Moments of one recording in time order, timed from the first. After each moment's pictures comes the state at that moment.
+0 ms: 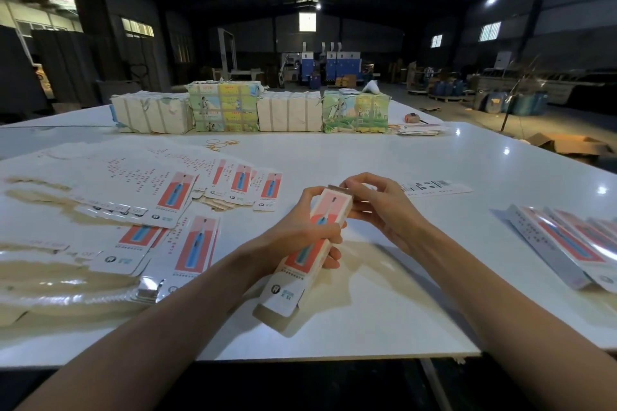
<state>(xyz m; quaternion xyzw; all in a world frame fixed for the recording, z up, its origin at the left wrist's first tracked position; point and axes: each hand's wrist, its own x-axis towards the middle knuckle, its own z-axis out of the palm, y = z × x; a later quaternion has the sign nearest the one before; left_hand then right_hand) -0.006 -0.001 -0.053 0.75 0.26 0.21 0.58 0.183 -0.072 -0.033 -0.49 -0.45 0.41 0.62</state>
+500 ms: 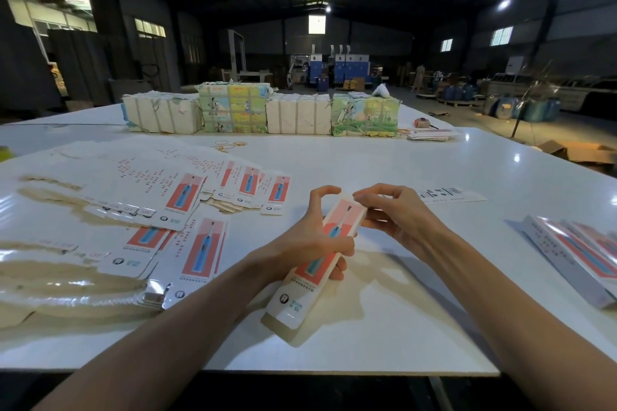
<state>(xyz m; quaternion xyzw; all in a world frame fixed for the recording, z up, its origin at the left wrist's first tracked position) -0.003 -0.002 -0.053 0.77 0.27 0.21 0.55 0.190 -0.071 -0.029 -0.53 -0.42 0.41 0.61</state>
